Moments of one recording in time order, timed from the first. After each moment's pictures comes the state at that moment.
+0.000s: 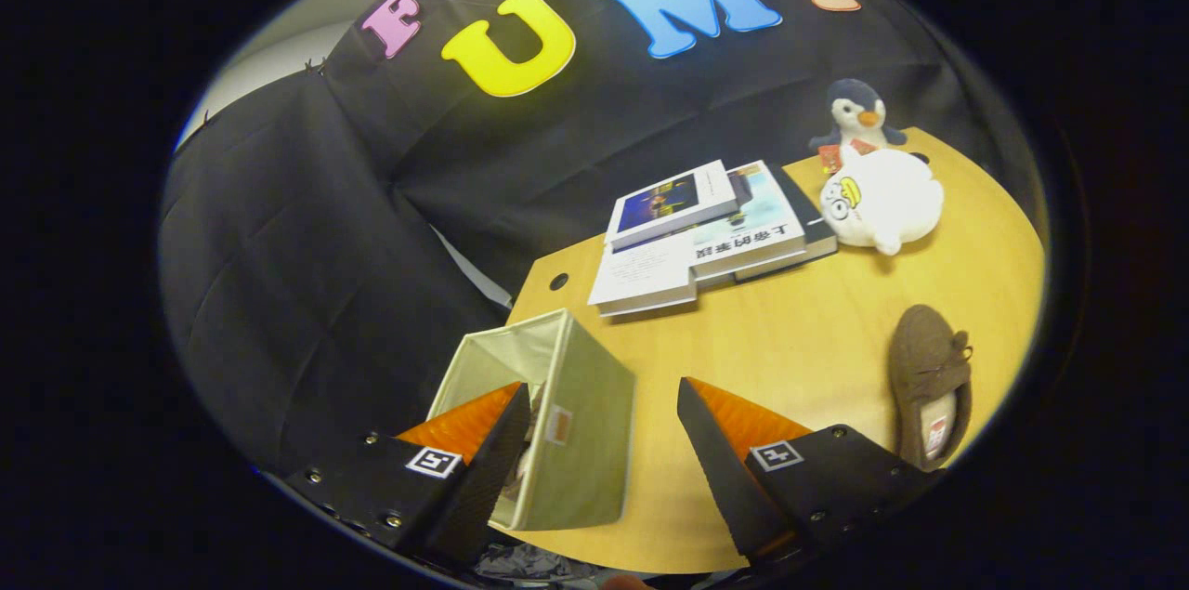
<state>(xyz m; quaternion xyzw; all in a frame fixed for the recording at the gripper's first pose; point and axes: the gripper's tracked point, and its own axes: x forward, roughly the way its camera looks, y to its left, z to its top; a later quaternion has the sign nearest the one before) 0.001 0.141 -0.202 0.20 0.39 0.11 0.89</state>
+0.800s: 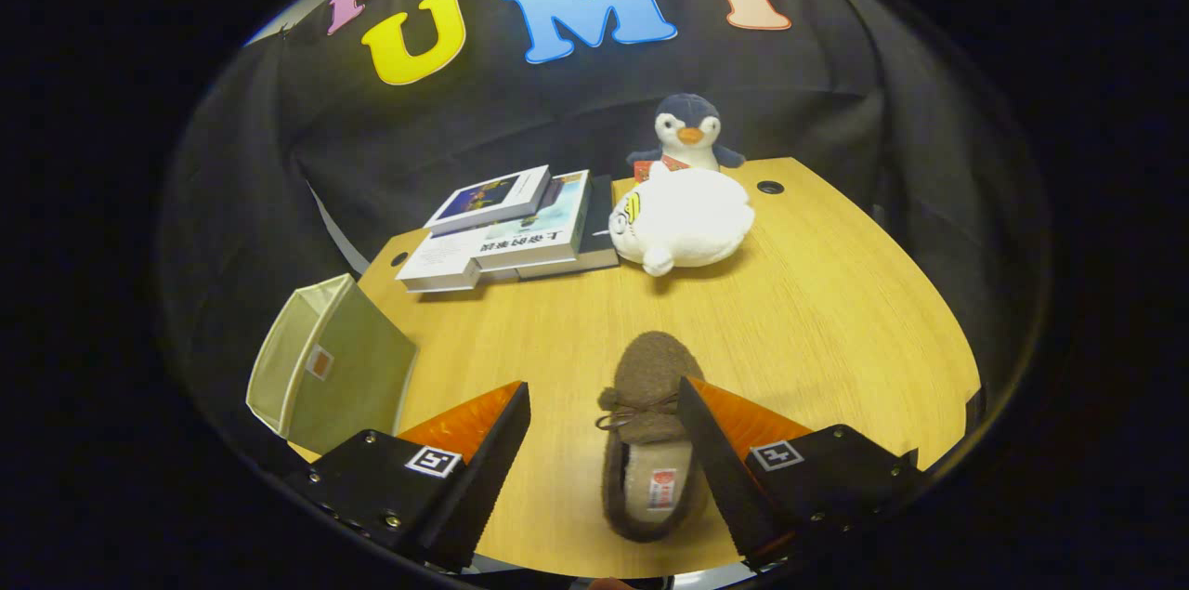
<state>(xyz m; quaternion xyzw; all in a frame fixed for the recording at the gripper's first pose) -0.036 -0.080 -0.259 0.07 0.43 -0.01 0.90</state>
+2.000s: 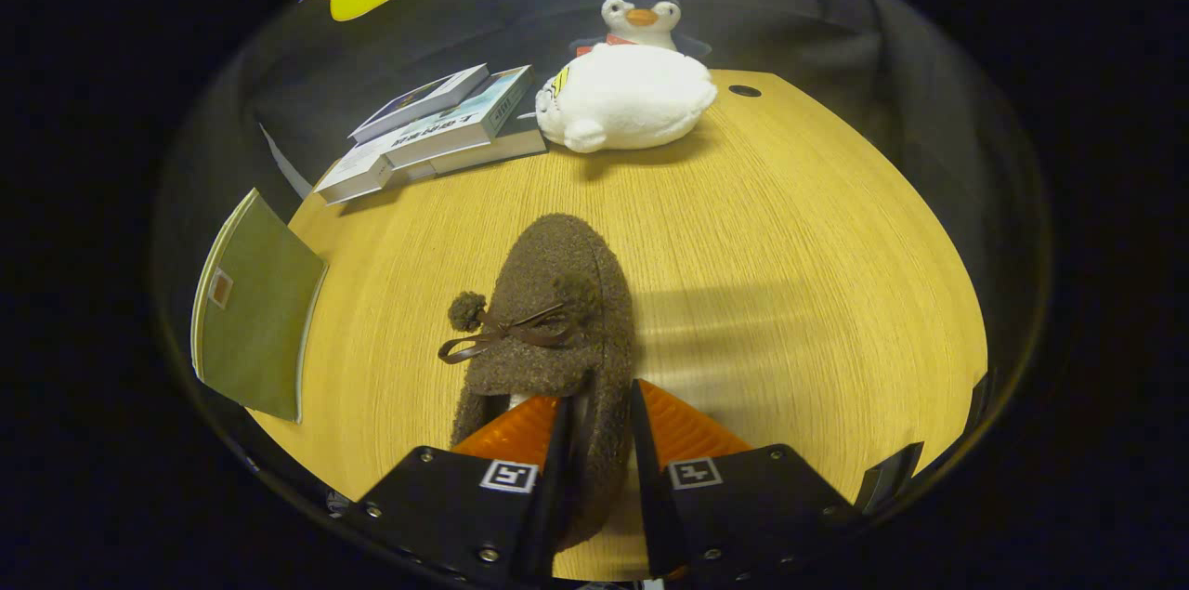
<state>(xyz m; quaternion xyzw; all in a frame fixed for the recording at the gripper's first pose) -0.068 -0.129 -0.357 0.05 0.54 -0.03 0.84</state>
